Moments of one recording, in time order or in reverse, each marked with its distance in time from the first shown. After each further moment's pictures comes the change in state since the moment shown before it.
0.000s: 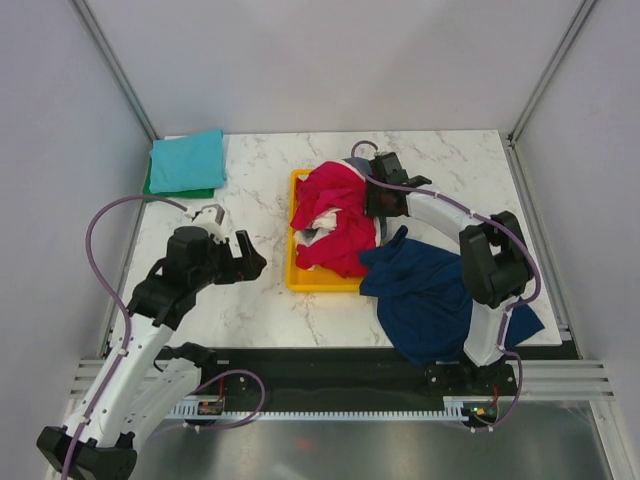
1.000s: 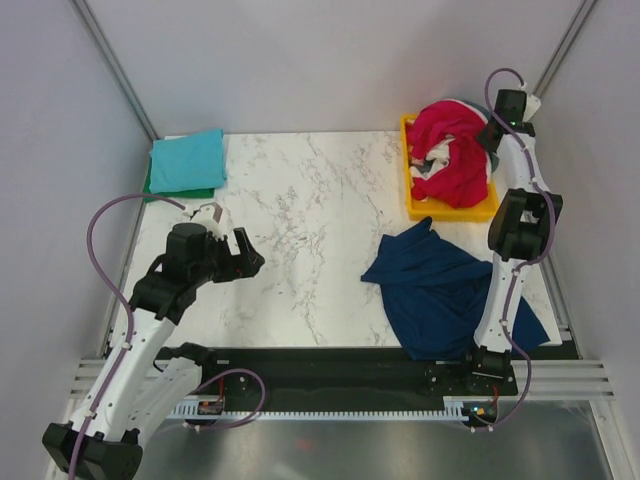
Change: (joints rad) left arm 0.055 0.038 0.000 0.002 0.032 0.000; right arm -0.609 0.466 0.786 -0.090 0.047 0.088
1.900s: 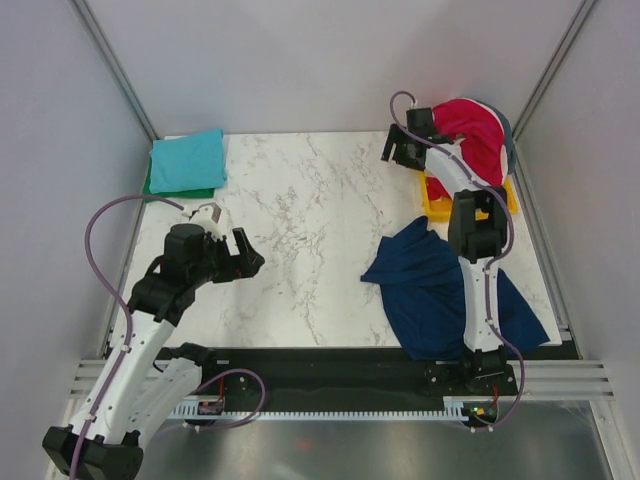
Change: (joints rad) left arm 0.010 -0.009 0.000 0.001 0.022 0.000; right arm 0.326 -0.014 -0.099 0.067 -0.176 -0.097
